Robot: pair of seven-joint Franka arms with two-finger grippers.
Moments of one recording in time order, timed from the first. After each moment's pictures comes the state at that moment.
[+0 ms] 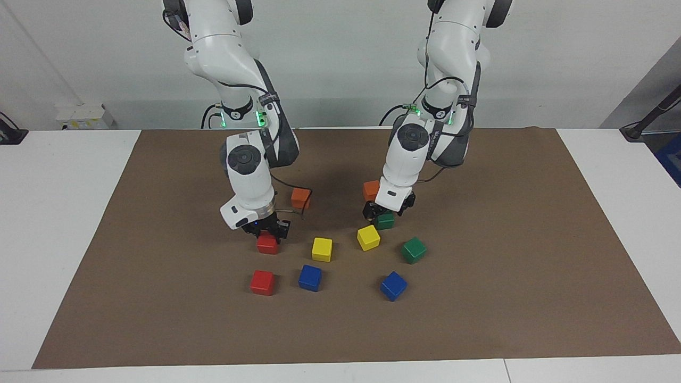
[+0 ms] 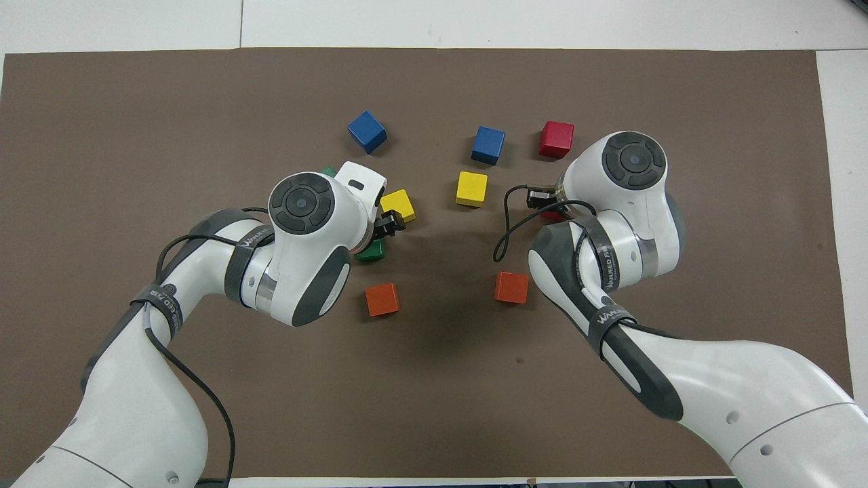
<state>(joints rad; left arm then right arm) -0.47 0.36 -0.09 -1.95 -0.02 2.34 -0.79 0.37 0.39 -0.10 -1.89 0.02 2.31 0.47</state>
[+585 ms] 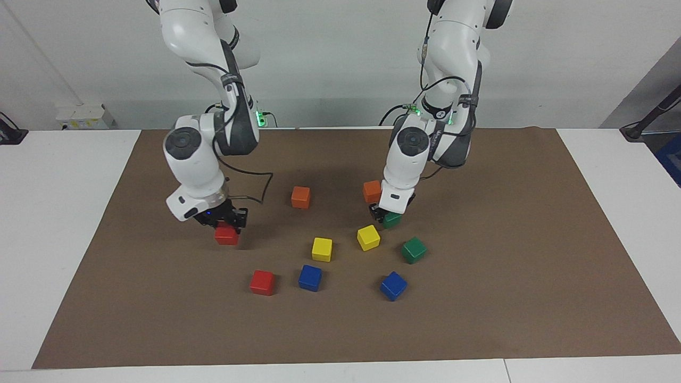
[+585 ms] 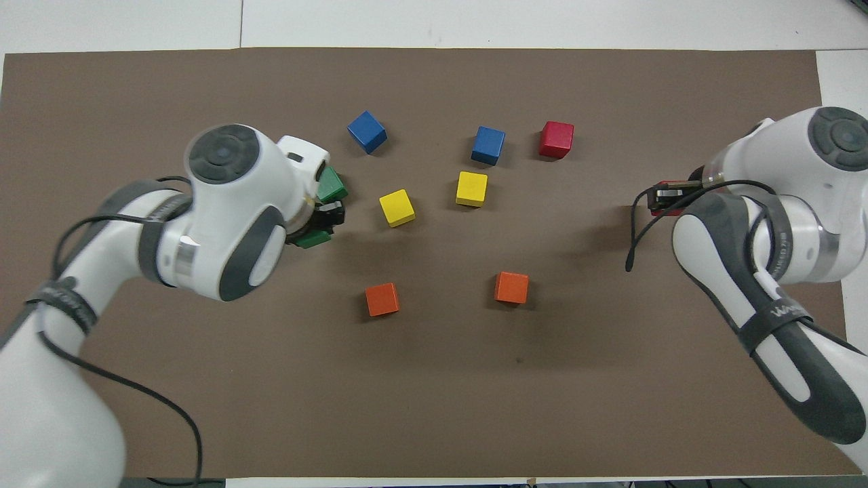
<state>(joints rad) -0.28 0.22 -0.06 -1.87 -0.02 2.01 -0.57 0.06 0.19 -0.11 -2.01 0.02 2.23 -0.02</state>
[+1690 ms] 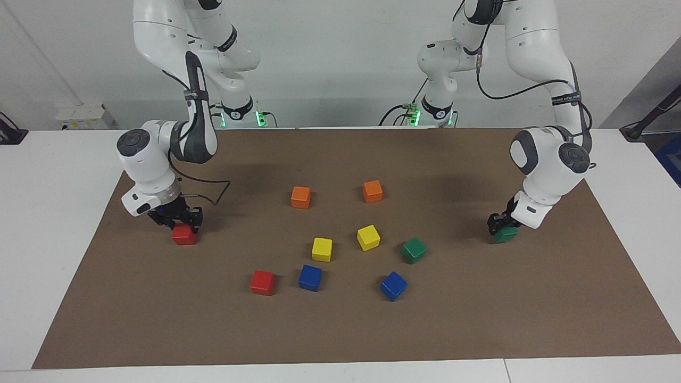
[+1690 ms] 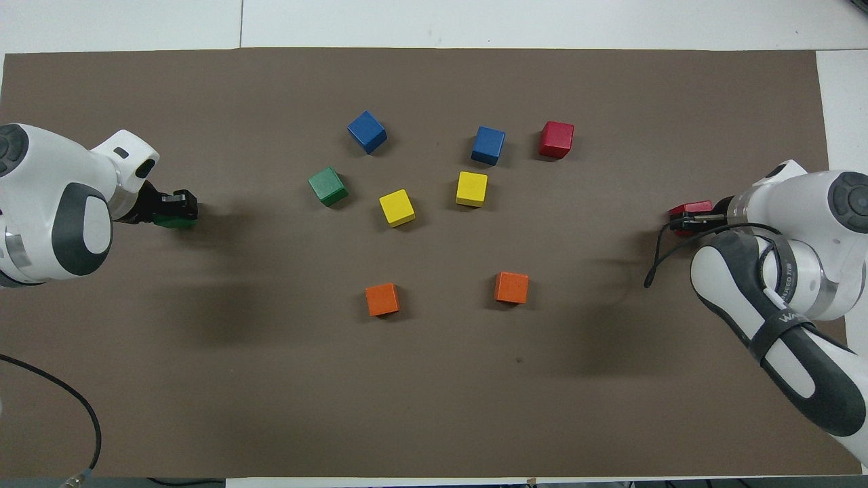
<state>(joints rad) 0.08 0.32 -0.06 -1.95 -0.02 2.26 -0.04 -0.01 0.21 -0.11 -2.17 0.02 2.48 -0.07</state>
